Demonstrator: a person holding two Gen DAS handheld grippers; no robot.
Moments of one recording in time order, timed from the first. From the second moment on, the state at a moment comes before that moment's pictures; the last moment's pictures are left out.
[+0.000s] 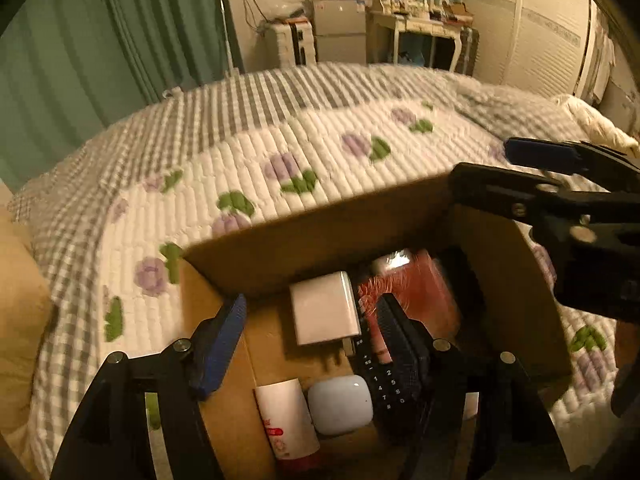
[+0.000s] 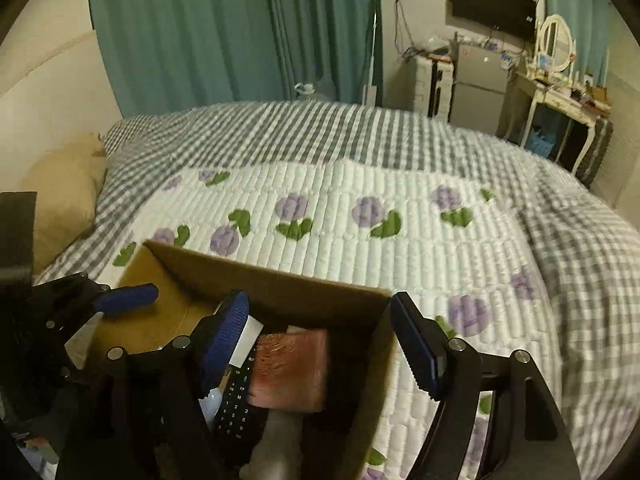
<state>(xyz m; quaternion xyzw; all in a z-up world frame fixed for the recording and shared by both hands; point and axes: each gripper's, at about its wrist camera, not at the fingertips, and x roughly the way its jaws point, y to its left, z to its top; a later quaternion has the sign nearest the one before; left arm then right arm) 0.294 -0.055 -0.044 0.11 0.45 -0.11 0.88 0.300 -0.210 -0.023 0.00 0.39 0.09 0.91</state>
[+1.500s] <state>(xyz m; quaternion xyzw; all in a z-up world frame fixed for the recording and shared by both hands) 0.039 -0.016 0.011 0.04 0.16 -0.07 0.98 0.018 -0.234 -0.008 0.03 0.20 -0.03 0.98</state>
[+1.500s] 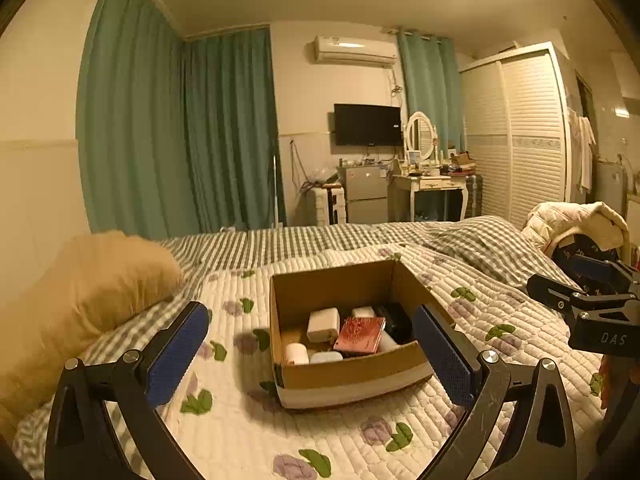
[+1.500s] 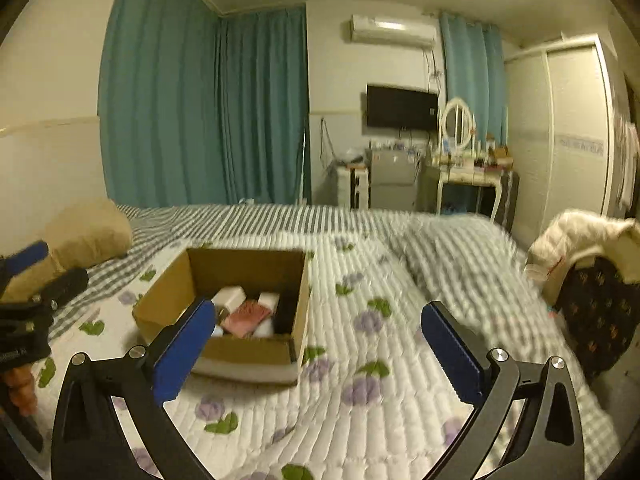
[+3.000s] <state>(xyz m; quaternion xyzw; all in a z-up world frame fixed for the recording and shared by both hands) 0.035 -0.002 0.002 0.06 0.19 -0.06 0.98 0.010 -0.219 0.006 -0.01 0.18 -0.04 0.98</state>
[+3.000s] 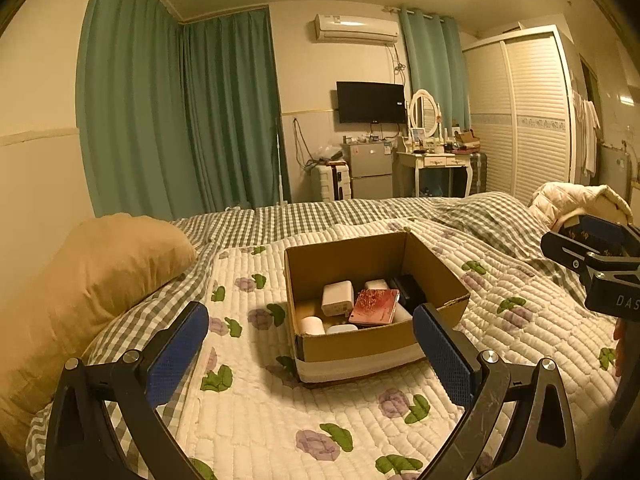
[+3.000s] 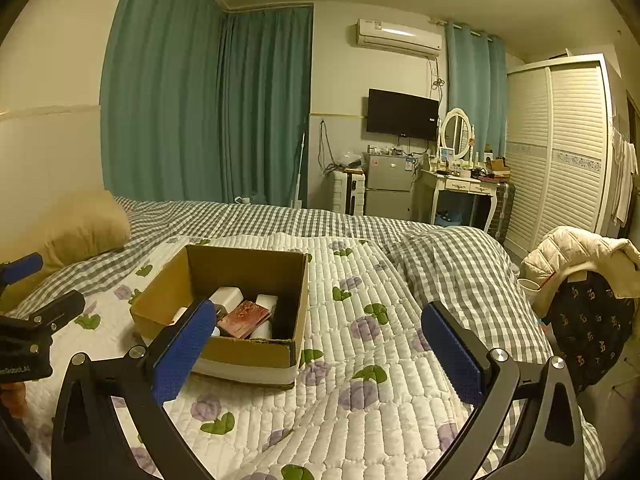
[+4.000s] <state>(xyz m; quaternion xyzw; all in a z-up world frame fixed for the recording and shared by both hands) 0.038 -0.008 -0.001 0.06 0.20 -0.07 0.97 0.016 -0.221 -0.007 0.01 0.20 -0.03 0.98</state>
